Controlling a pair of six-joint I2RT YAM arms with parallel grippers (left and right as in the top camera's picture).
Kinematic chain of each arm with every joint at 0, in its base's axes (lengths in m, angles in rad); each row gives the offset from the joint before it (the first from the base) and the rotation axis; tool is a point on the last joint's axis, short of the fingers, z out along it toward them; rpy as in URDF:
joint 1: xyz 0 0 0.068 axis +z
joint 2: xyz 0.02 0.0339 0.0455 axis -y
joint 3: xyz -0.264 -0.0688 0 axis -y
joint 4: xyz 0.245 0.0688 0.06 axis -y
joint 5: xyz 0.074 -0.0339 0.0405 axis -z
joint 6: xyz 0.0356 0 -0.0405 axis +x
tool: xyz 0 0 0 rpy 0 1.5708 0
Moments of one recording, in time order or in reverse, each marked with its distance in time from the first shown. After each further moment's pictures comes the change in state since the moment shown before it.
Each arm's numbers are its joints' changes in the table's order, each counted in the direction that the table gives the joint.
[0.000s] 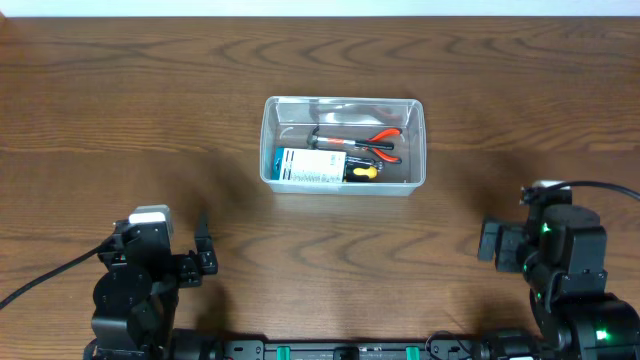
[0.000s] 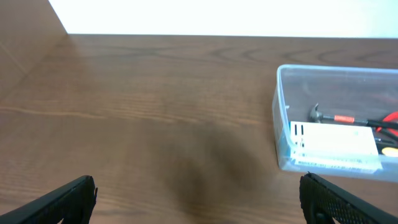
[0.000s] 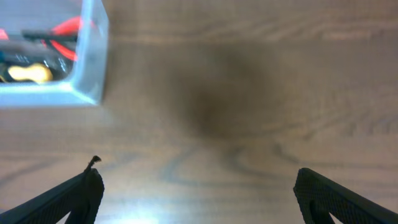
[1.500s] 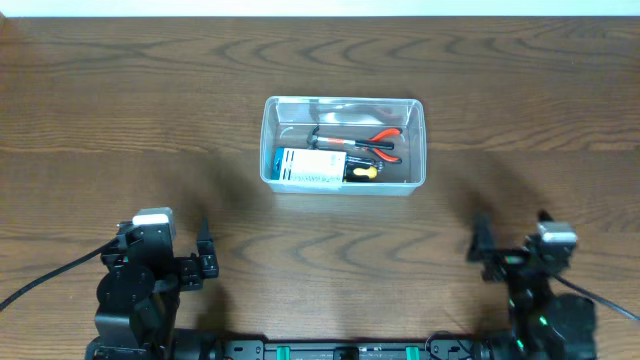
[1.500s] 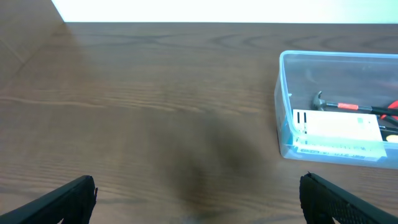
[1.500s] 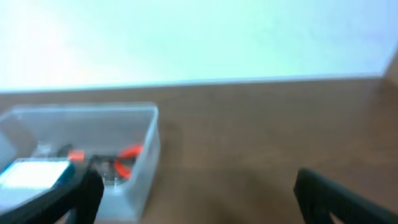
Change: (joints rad) left arm 0.000 0.000 -0.006 -0.035 0.000 0.000; right arm 0.006 0.634 -0.556 0.654 -0.113 -0.005
